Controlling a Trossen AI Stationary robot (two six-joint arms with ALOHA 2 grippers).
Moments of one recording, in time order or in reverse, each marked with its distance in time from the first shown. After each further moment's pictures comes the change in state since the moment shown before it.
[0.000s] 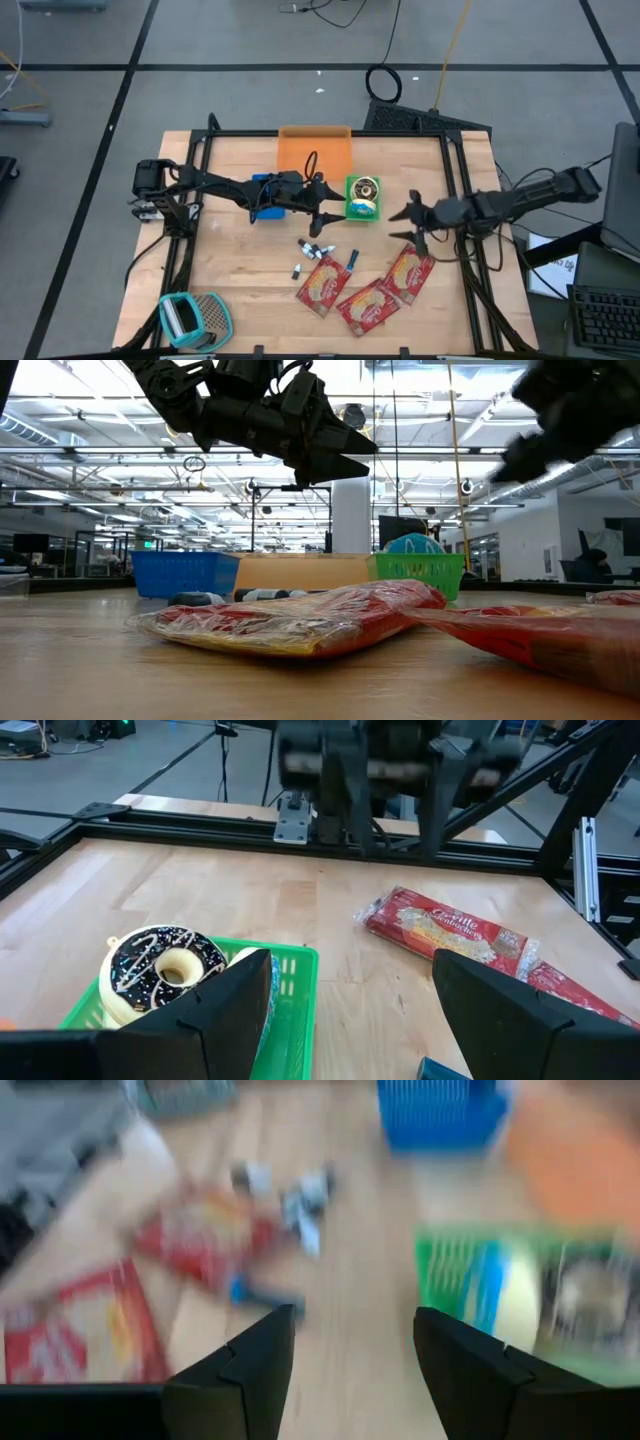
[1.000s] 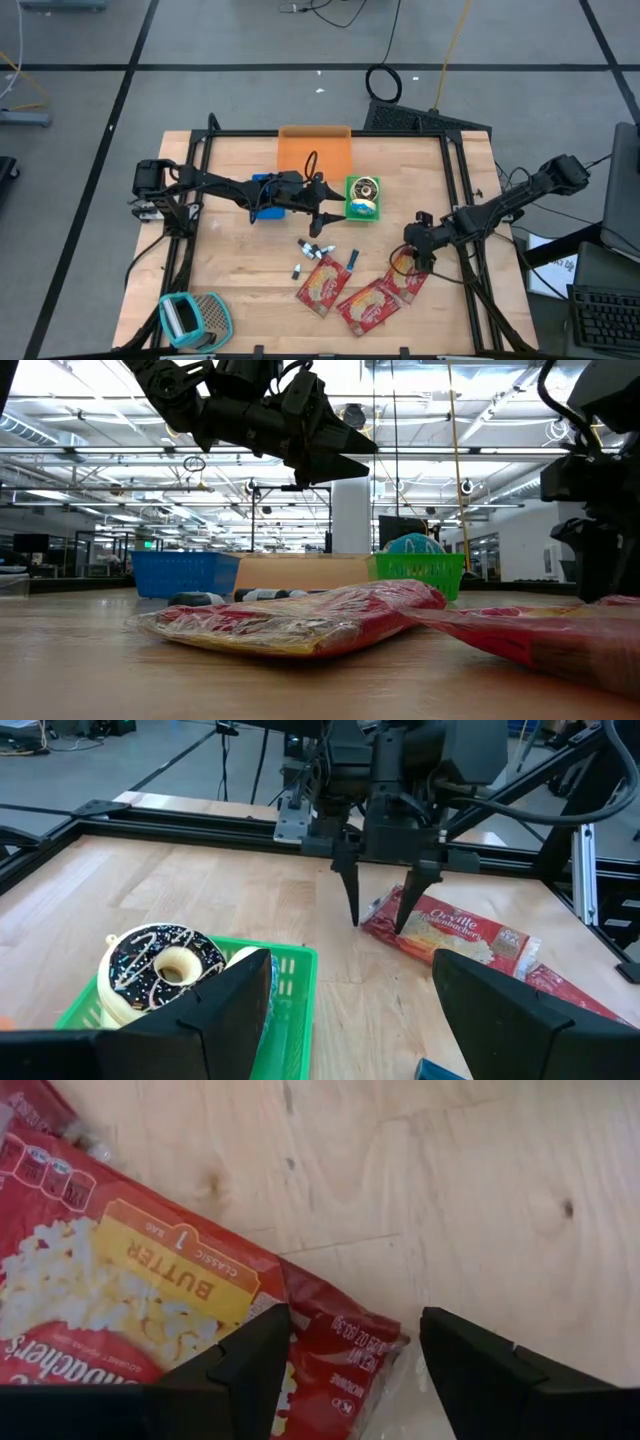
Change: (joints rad) left arm 0.000 0.000 0.000 0.000 0.000 -0.013; right arm 0.158 0.330 -0.053 -0.249 -0.038 0.361
